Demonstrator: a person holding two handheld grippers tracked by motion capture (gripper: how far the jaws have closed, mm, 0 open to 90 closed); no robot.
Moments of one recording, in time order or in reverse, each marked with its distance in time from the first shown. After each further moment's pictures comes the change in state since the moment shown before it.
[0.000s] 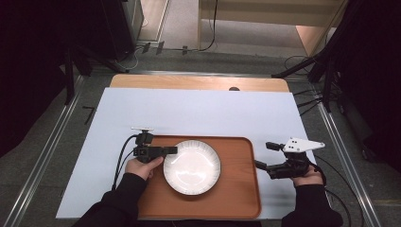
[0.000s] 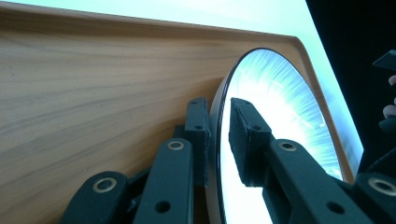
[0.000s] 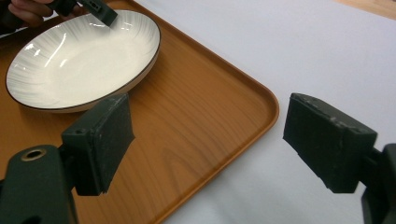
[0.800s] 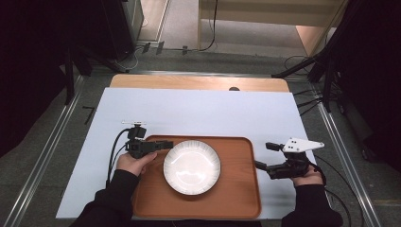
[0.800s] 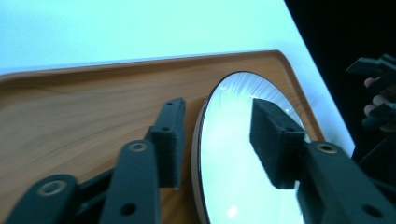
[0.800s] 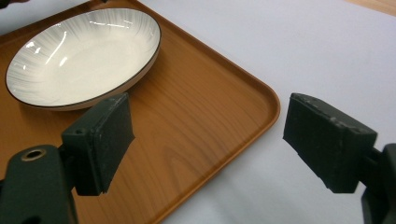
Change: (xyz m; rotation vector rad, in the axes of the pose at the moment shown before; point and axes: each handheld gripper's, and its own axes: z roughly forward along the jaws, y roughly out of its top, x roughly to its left) left arm -0.007 0.015 -0.031 -0.027 -0.001 0.069; right arm 0.000 0.000 0.001 0.011 0.006 0.003
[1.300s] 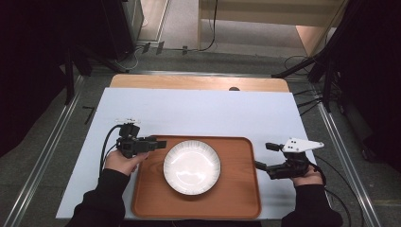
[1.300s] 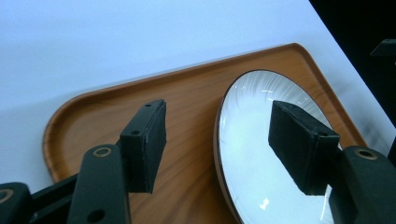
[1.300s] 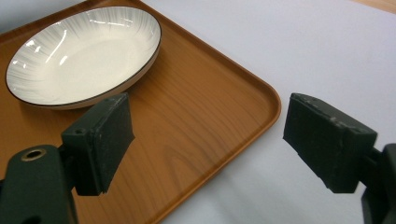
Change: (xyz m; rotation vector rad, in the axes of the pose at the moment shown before) left arm -0.008 0.005 -0.027 -0.009 0.102 0.123; right arm 0.000 0.000 0.000 0.005 0.000 -0.002
